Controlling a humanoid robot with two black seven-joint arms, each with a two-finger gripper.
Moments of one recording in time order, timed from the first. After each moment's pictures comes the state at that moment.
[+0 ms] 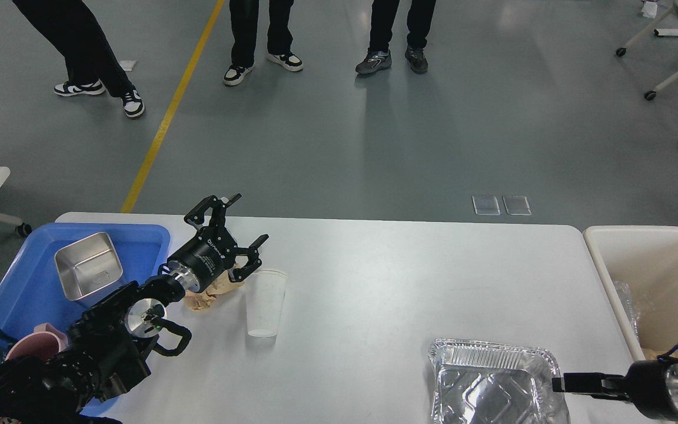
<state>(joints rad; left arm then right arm) -0.72 -0.04 -0.79 -0.19 0.18 -0.73 -0.20 0.32 -0.90 0.47 1.26 -1.40 0.46 0.22</state>
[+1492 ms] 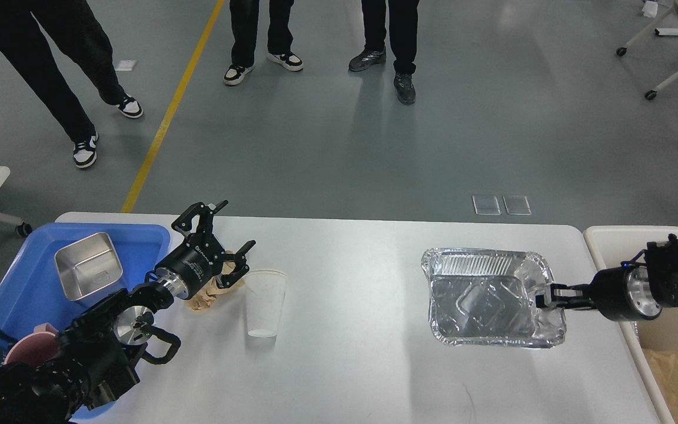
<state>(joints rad) -0.69 -0.01 -0.78 -0.19 0.18 -0.72 -0.22 0.67 -0.84 0.49 1.23 -1.34 0.66 0.10</state>
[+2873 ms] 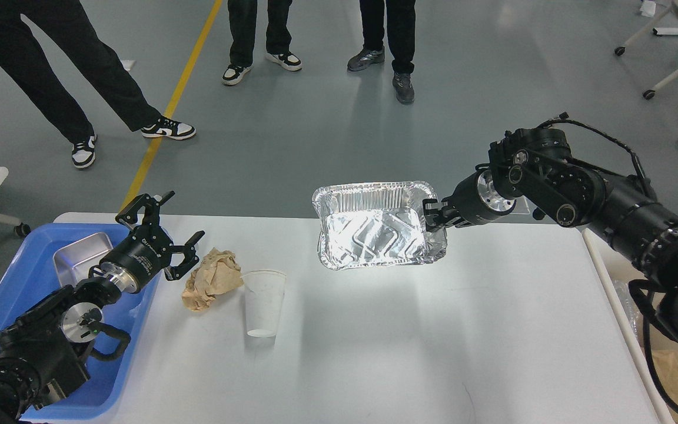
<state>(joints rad) -0.68 0.13 -0.78 -0.19 0.17 -0.74 -0.24 1.17 -0.17 0.31 0.57 -1.23 0.86 -0.03</state>
